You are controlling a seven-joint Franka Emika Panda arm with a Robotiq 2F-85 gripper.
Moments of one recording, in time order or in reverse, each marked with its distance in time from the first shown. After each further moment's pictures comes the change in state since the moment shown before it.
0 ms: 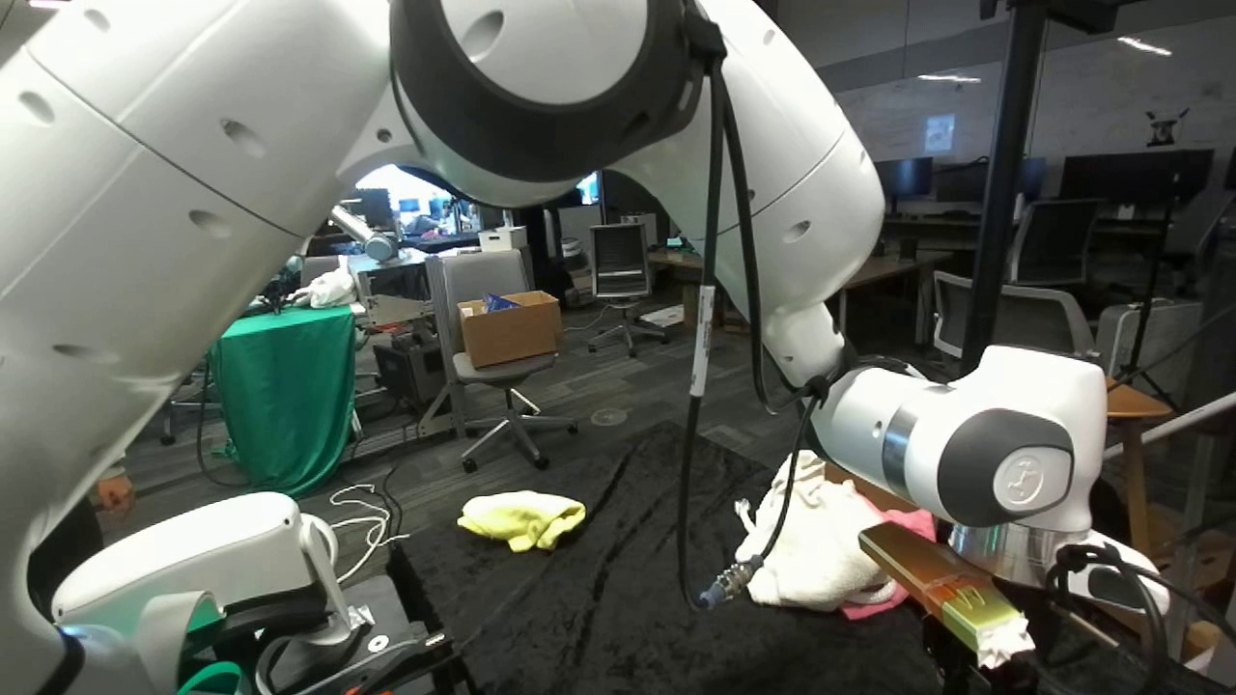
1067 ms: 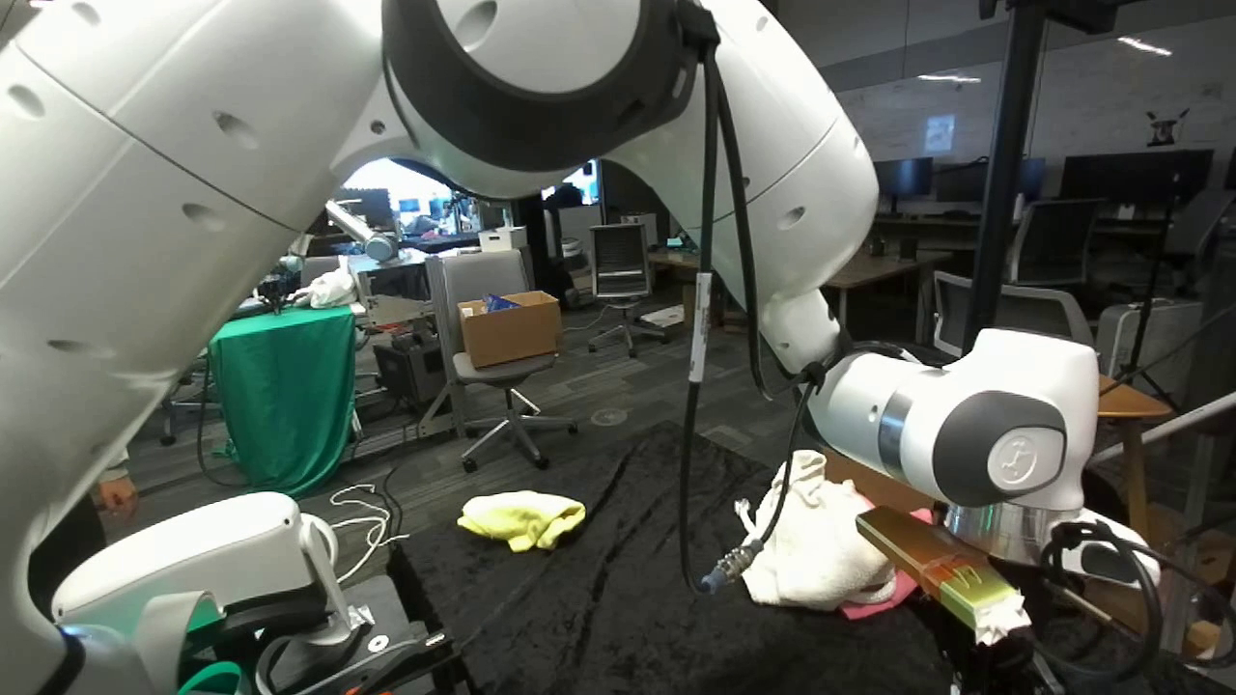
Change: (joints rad) arm 0.005 -0.021 0.011 0.000 0.000 -0.001 -0.011
